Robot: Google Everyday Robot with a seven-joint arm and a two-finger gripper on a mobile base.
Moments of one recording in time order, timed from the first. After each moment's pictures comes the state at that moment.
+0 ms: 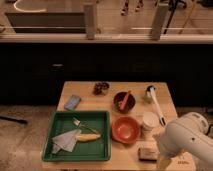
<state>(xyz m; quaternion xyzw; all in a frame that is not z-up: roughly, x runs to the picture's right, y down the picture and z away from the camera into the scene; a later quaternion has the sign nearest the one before) 0.250 0.303 0.644 -0.34 -0.01 0.08 0.94</state>
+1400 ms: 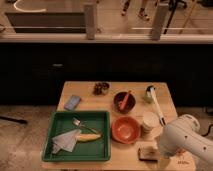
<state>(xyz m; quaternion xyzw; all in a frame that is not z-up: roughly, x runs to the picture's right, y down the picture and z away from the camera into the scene) 0.267 0.332 0.704 -0.36 0.01 0.09 0.93</state>
